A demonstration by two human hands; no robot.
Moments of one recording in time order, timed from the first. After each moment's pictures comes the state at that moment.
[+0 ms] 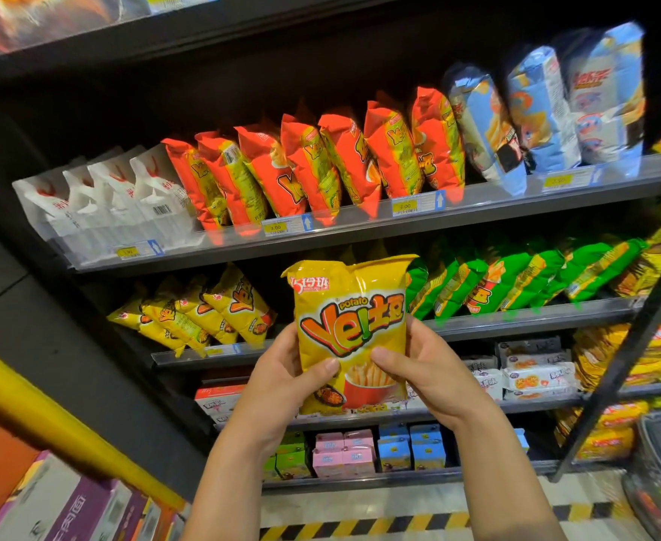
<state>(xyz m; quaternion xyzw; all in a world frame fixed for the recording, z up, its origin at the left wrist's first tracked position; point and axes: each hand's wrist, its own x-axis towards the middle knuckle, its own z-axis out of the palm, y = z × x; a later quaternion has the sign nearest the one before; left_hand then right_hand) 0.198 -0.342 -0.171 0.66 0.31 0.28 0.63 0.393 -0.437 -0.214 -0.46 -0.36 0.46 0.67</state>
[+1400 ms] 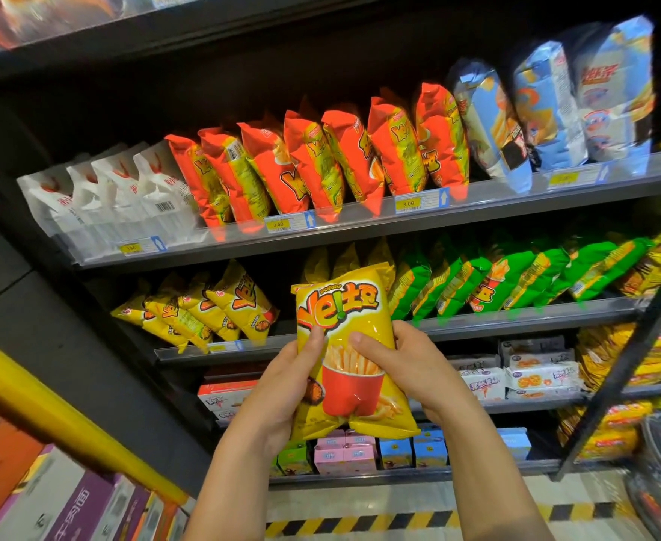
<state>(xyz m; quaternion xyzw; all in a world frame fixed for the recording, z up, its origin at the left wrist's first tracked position) 0.208 -0.347 -0.162 0.54 0.40 0.22 0.71 0.375 -0.427 -0.194 -0.62 -0.34 0.41 0.57</state>
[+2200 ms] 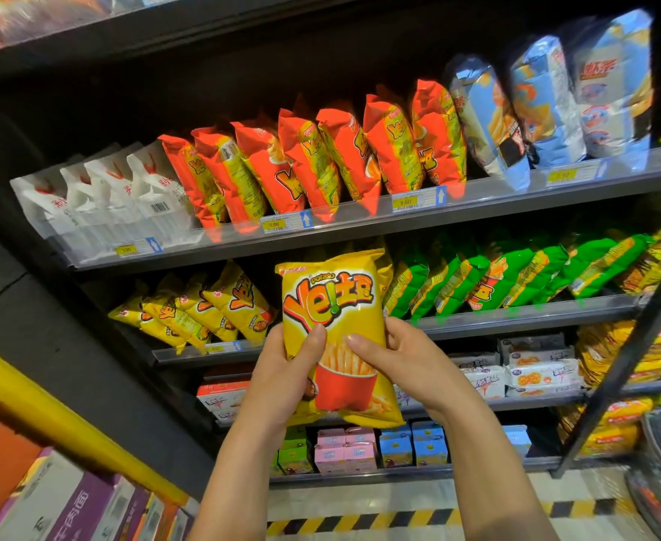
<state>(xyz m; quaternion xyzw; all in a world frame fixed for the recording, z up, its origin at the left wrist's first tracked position) 0.212 -0.344 -0.168 0.61 0.40 0.31 0.61 0.379 -0.431 -0.187 -0.57 -0.38 0.44 0.58</state>
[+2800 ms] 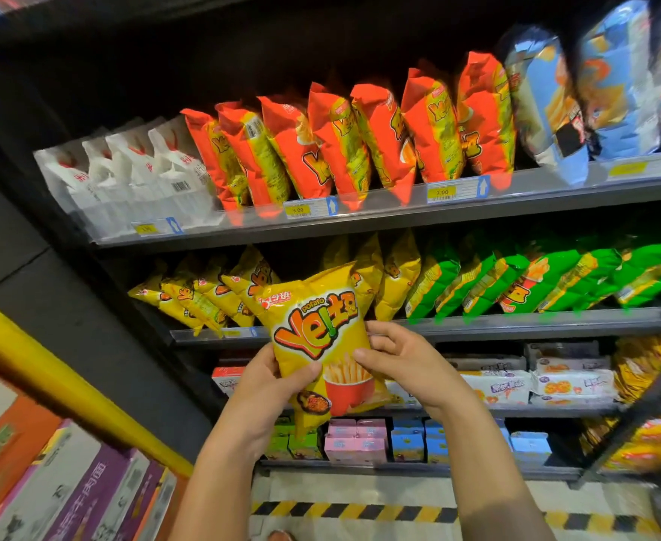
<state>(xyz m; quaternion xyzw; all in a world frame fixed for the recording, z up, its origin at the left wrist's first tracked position) 0.176 -0.302 -0.207 0.59 0.47 0.27 0.61 0.386 -0.382 -0.235 -0.56 -0.37 0.50 0.55</state>
